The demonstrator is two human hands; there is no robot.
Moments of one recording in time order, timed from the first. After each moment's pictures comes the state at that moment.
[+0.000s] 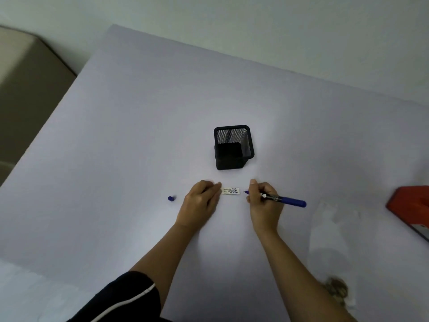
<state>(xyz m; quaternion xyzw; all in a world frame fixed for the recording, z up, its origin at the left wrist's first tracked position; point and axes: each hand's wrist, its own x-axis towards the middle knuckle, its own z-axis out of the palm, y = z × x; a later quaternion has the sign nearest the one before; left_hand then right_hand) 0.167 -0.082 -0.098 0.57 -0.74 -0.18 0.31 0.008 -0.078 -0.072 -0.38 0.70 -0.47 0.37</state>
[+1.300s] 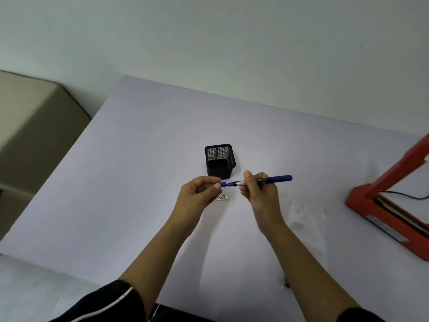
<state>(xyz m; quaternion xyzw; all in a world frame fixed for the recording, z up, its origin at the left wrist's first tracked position) 0.148 -0.059 0.076 0.55 -0.32 -0.64 0.43 -0.002 -0.061 0.070 -0.29 0.59 -0.53 0.53</state>
